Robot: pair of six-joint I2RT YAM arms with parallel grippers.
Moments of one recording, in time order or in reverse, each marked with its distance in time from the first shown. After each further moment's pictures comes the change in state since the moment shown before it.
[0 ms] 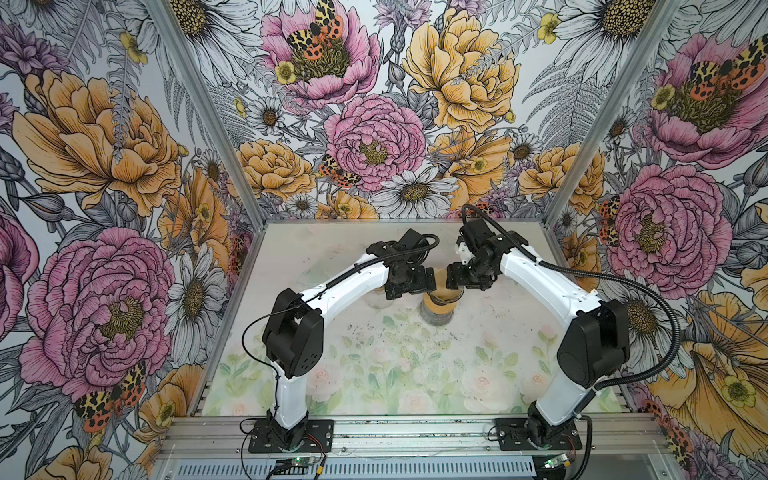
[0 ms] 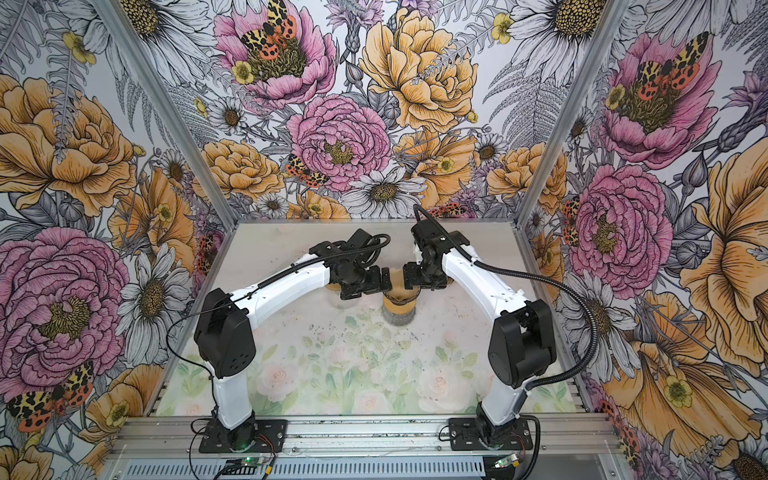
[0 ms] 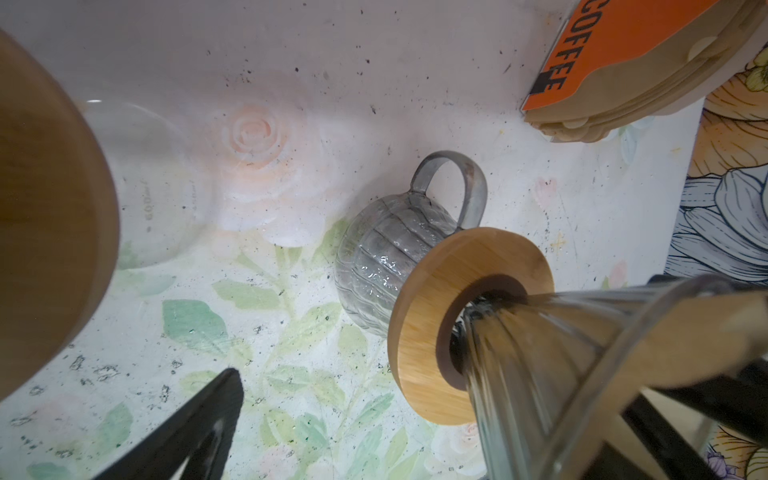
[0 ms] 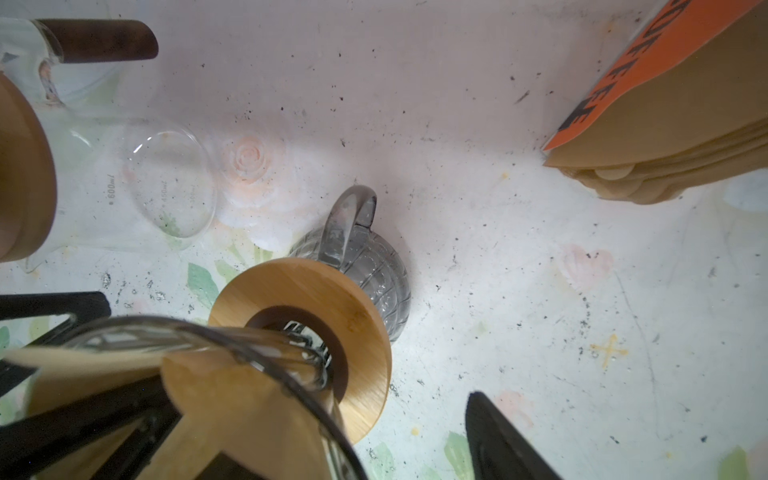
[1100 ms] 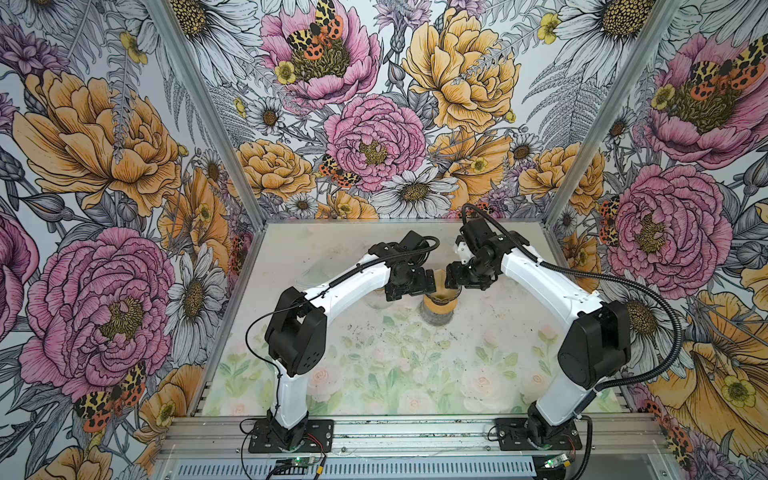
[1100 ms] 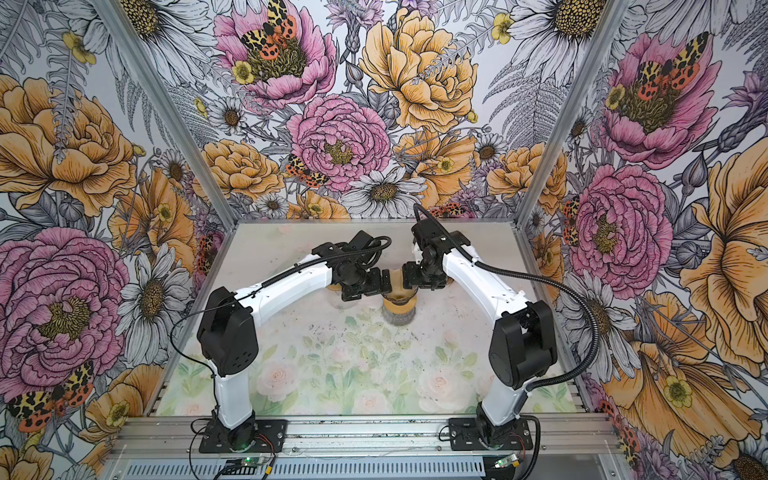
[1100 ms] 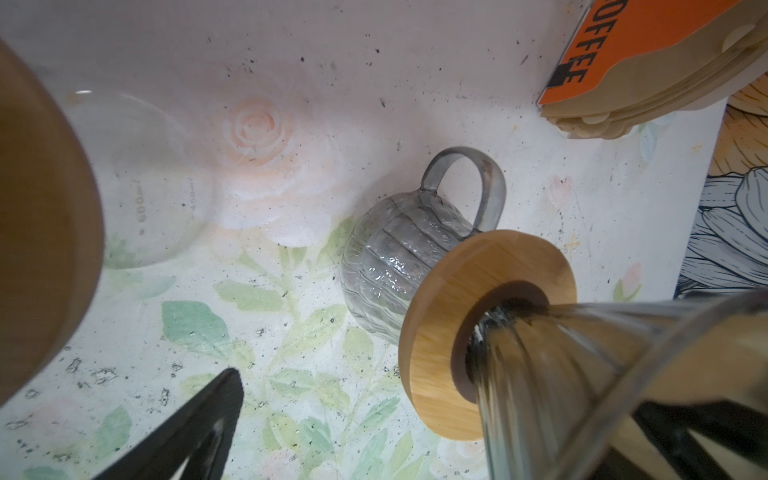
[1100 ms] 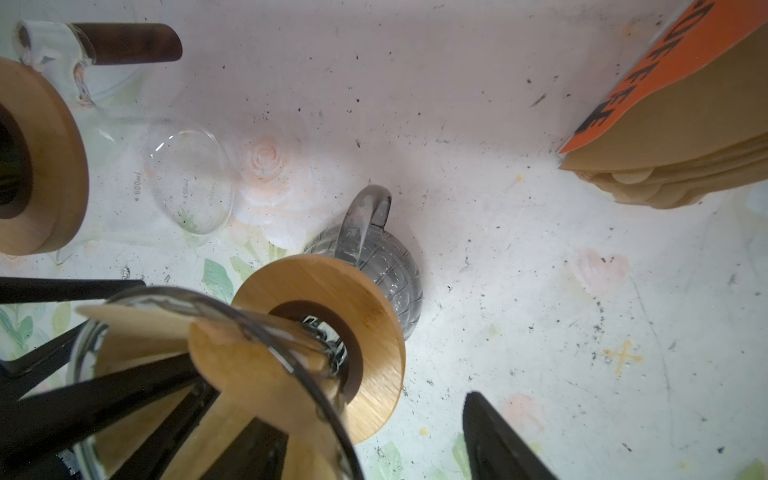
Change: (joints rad) left arm 0.000 0.019 -0.004 0.000 0.002 -0.001; right arm 0.000 -0.007 0.001 0.007 -0.029 -0.002
